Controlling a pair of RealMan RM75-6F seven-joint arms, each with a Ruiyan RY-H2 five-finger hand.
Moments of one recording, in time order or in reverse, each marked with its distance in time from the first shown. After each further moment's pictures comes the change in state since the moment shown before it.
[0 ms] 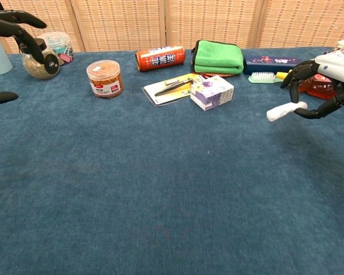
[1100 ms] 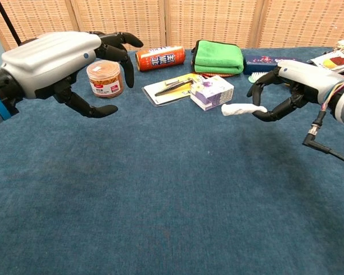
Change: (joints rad) left arm -0.185 -0.394 -0.040 0.320 0.076 -0.035 0.007; right arm 0.043 -0.095 0.114 -0.225 0.334 -0.034 -0.211
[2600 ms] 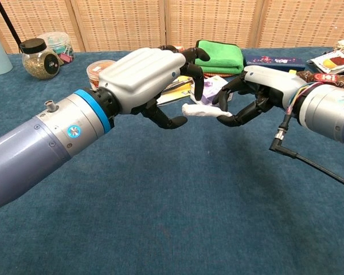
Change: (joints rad) left arm -0.167 -0.320 -0.058 0.220 -0.077 -0.027 0.103; right arm 0.053 -0.050 0.027 -0.077 0.072 -0.045 0.032
